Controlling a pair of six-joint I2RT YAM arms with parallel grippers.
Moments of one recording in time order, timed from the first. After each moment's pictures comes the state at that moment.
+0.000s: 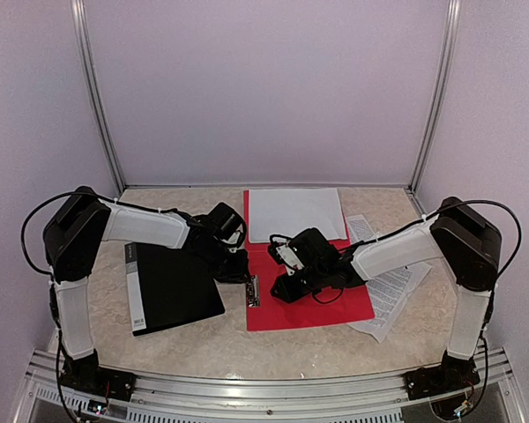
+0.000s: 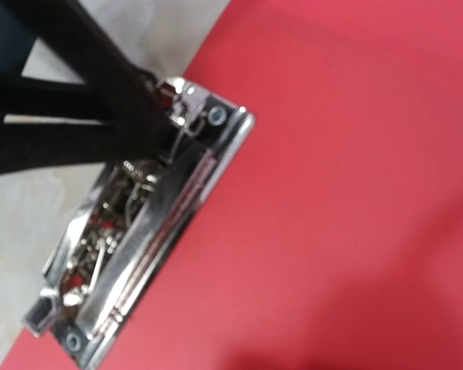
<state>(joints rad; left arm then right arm) -0.74 1.99 1.28 -0.38 0.20 -0.64 0.91 1.92 1.04 0.05 -0.15 0.34</state>
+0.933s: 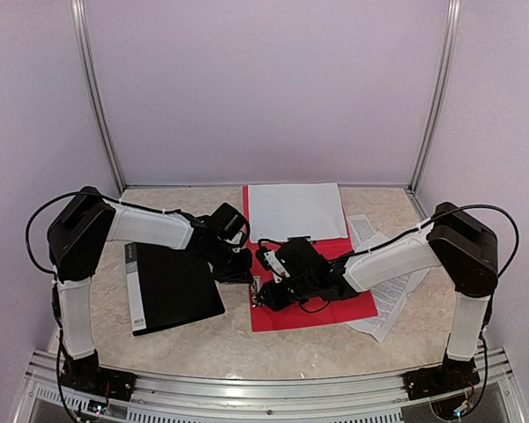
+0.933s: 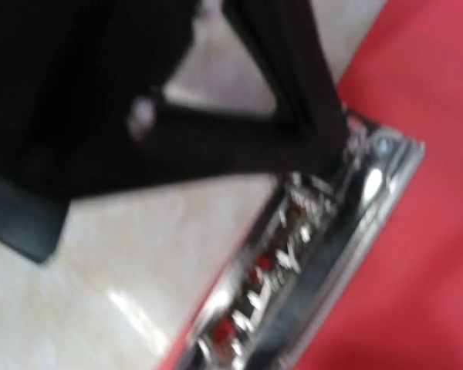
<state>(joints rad) -0.76 2.02 1.30 -0.36 0.21 -0.71 1.01 1.93 1.05 0.11 -0.08 0.43</state>
